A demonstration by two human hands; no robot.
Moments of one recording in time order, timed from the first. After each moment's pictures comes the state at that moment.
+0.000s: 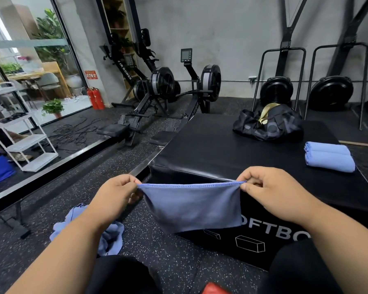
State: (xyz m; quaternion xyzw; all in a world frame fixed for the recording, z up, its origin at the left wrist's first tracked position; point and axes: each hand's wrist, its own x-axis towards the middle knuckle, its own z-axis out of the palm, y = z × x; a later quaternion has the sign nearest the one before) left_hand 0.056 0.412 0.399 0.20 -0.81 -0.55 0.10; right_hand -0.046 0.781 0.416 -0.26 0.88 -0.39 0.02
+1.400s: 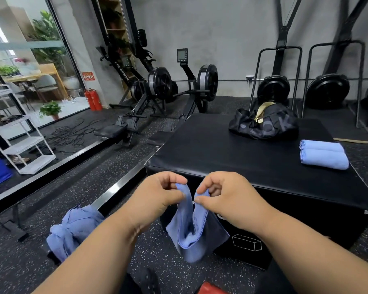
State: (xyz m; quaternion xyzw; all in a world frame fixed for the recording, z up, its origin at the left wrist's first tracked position) left_hand 0.039 0.511 0.410 0.08 -0.76 -0.65 0.04; right_hand -0.011 0.723 0.414 -0.27 0.81 -0.52 0.08
